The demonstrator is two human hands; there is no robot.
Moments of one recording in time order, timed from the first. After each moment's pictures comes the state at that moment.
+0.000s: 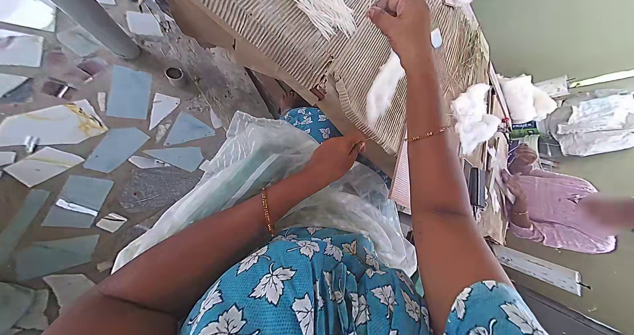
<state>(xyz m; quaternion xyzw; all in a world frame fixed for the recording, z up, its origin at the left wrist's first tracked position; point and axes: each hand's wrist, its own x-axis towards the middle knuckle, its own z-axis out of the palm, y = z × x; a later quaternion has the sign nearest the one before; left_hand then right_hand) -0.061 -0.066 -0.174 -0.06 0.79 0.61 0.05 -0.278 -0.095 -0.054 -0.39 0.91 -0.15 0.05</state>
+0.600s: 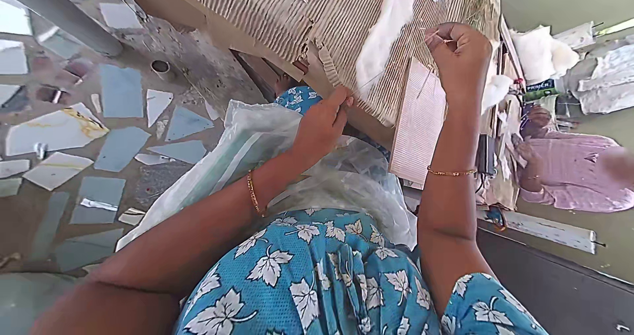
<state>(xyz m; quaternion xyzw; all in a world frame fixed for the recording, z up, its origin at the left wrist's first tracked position) -0.056 -0.067 -0.179 -0.08 0.76 0.62 -0.15 -0.247 0.061 -0.038 -0.29 0.94 -0.18 -0.04</state>
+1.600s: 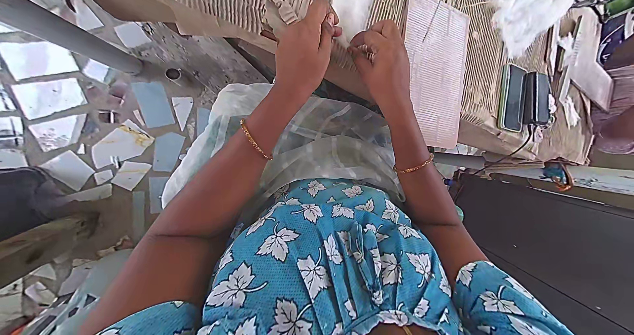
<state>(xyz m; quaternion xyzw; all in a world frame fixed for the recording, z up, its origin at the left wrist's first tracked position) -0.115 -0.083 -0.163 -0.11 0.87 0.46 -0.15 -0.179 0.074 -0.139 -0.33 0.91 -0.24 -0.03</state>
